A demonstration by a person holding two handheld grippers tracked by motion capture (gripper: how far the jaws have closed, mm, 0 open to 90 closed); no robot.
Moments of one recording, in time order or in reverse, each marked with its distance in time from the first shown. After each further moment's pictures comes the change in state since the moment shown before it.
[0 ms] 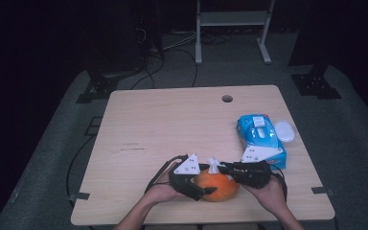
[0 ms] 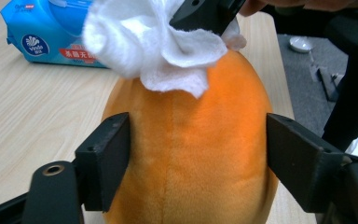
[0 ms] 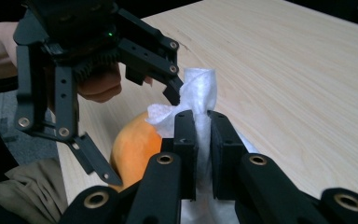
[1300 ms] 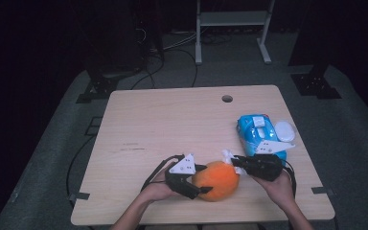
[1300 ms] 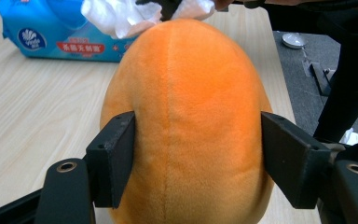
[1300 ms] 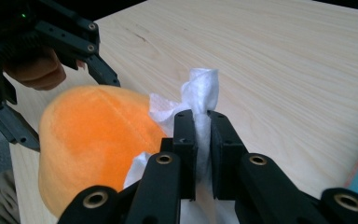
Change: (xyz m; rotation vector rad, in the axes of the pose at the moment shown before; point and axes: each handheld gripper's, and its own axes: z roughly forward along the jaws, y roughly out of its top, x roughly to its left) left arm 0.005 -0.007 -0.005 0.014 -0.023 0.026; right arm -0.044 -0.027 -0.010 -0.012 -0.071 0.108
